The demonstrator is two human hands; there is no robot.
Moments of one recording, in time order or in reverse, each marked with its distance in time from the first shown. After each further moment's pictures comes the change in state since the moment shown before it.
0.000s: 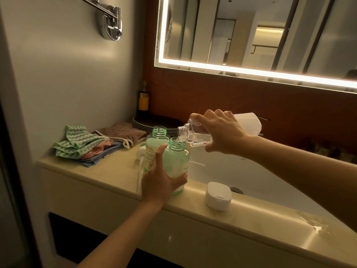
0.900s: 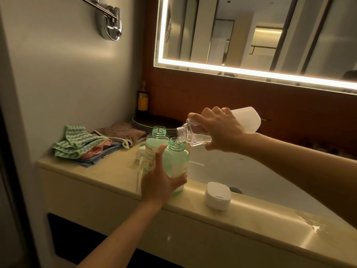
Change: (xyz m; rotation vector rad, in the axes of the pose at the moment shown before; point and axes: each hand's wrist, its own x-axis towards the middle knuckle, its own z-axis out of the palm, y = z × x) left_hand -0.001 0.004 -0.002 0.024 -0.019 -0.007; right_hand 0.003 -0.003 -0.008 -0.114 -0.026 -0.037
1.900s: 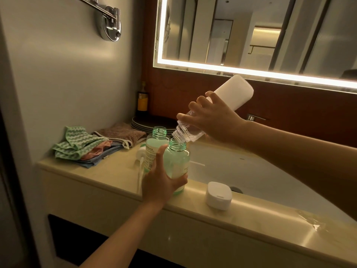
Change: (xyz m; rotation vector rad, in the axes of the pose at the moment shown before) left_hand -0.001 0.001 -0.002 0.021 -0.010 -0.001; right_hand 0.016 -0.002 -0.018 -0.536 0.109 -0.195
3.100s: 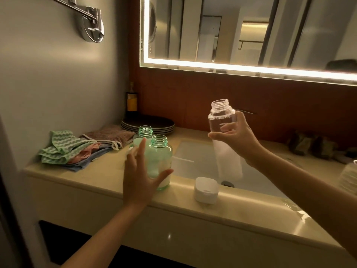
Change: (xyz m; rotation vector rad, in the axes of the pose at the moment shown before) left_hand 0.001 -0.009 -0.008 0.065 0.192 0.215; right_hand -0.086 -0.012 0.043 1.699 0.113 1.026
